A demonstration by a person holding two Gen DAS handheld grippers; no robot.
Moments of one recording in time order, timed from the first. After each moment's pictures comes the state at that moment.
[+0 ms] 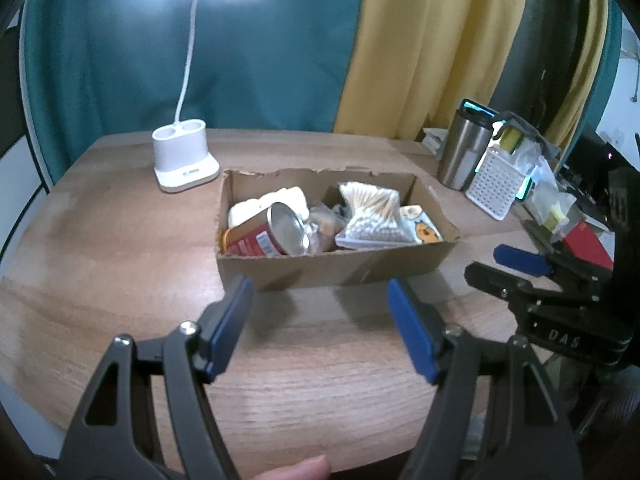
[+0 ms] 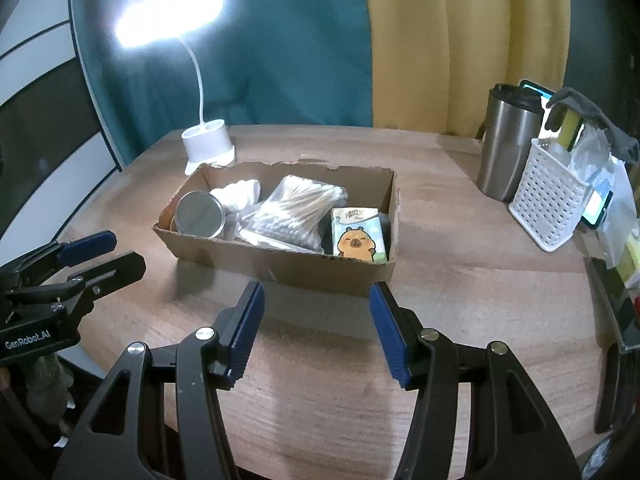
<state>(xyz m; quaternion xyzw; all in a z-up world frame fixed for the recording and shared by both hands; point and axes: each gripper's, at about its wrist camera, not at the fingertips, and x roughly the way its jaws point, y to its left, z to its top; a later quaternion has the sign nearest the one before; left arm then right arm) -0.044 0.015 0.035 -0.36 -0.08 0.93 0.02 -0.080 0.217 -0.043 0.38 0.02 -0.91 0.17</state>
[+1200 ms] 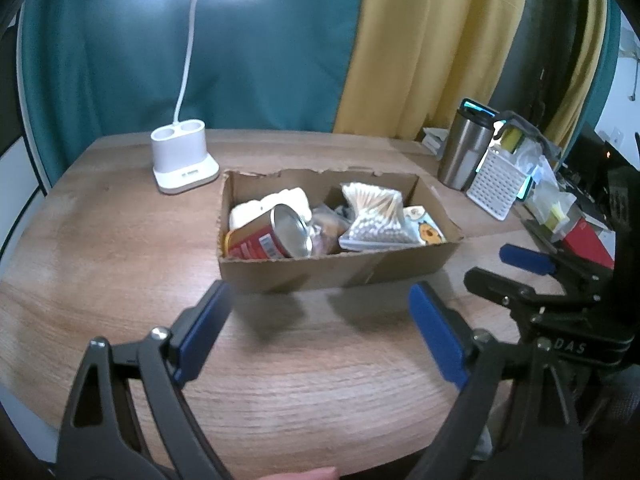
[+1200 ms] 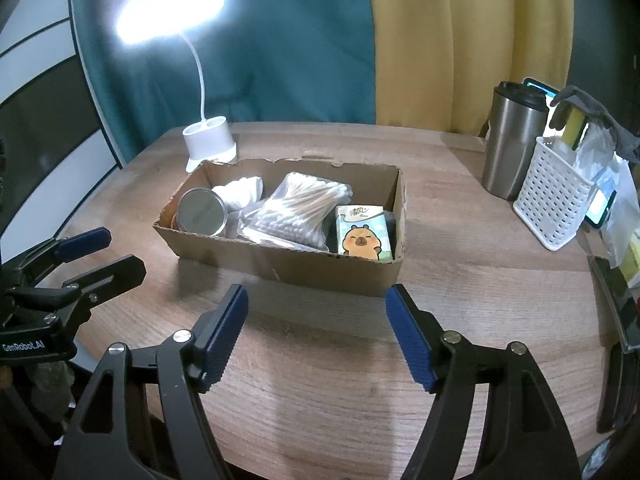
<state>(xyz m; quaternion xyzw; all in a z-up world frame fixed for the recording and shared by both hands) -0.050 0.009 0.033 -0.36 -0.08 0.93 0.03 -0.082 0.213 -0.047 0.39 0.02 -0.91 0.17</state>
